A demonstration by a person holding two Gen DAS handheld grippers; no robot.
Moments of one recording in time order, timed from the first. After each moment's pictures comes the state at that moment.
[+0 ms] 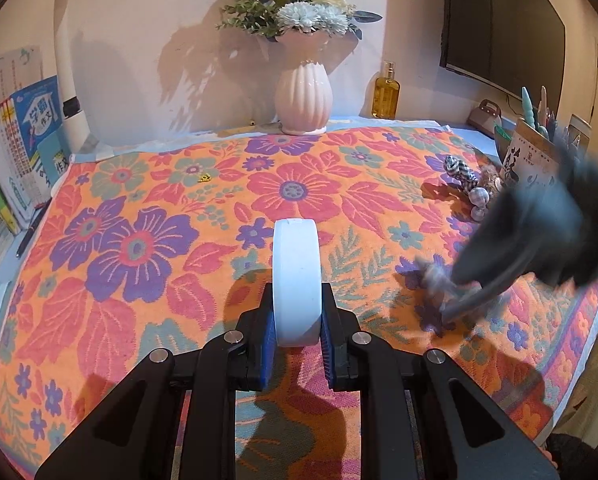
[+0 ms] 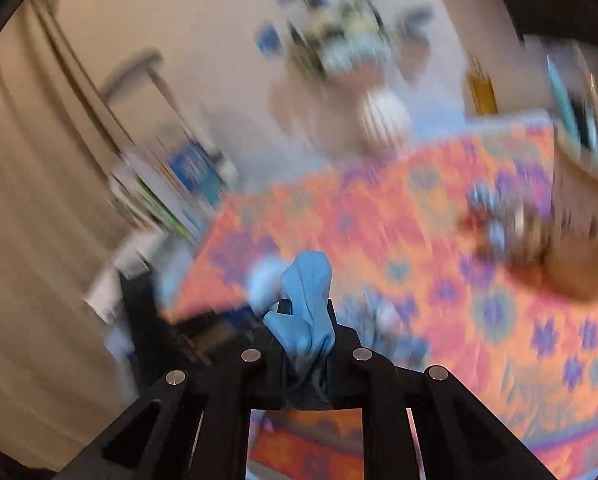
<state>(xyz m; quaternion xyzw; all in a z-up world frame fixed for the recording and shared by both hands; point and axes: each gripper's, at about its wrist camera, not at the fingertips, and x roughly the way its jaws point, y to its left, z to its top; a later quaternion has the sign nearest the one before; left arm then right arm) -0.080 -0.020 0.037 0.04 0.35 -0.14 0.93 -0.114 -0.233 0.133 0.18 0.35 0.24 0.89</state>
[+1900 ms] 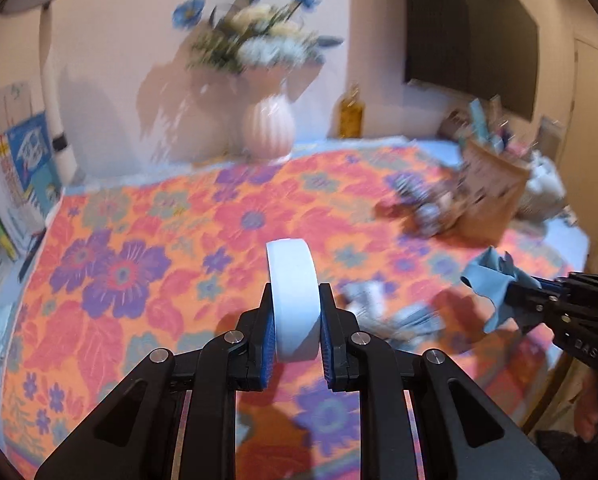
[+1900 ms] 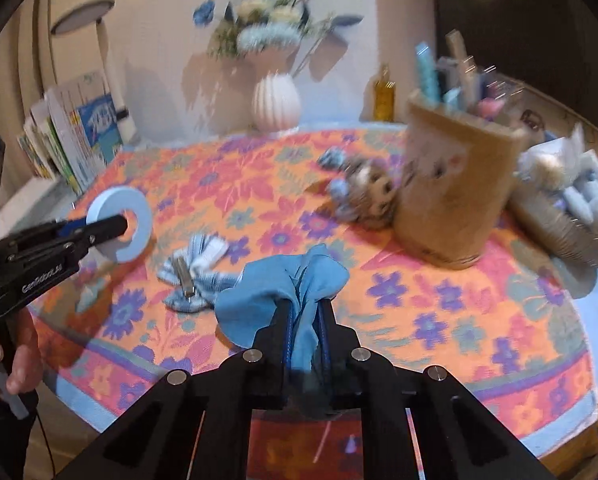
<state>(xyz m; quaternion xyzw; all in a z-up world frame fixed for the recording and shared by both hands) -0.113 -0.049 0.078 0.05 0.30 -0.18 0.94 -0.157 -0.278 0.076 0.04 0.37 0.08 0.92</state>
